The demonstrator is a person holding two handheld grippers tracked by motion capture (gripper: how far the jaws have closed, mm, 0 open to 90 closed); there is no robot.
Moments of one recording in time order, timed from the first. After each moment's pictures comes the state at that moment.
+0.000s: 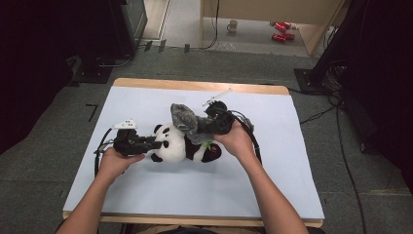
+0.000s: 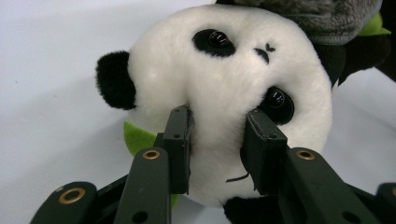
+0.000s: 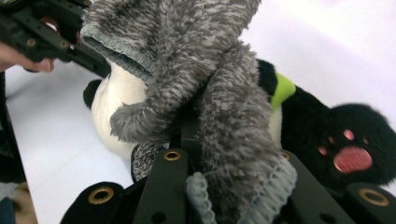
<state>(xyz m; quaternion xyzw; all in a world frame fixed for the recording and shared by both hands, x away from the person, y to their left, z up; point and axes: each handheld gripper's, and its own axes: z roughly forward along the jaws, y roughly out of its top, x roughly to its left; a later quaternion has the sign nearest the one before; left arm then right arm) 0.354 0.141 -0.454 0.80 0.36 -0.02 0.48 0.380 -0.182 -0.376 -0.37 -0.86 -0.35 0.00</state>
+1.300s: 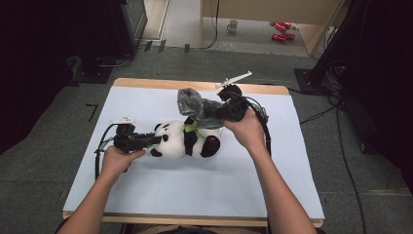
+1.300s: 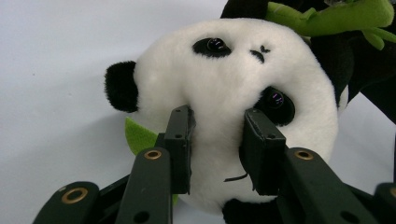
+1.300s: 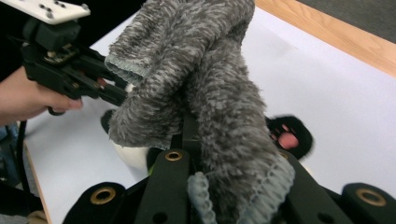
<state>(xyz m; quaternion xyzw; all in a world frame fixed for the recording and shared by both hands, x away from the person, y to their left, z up) 0.363 0.142 -0.454 0.76 0.41 -0.03 0.50 0.380 -0.200 -0.316 -0.39 -0.83 -0.39 -0.04</state>
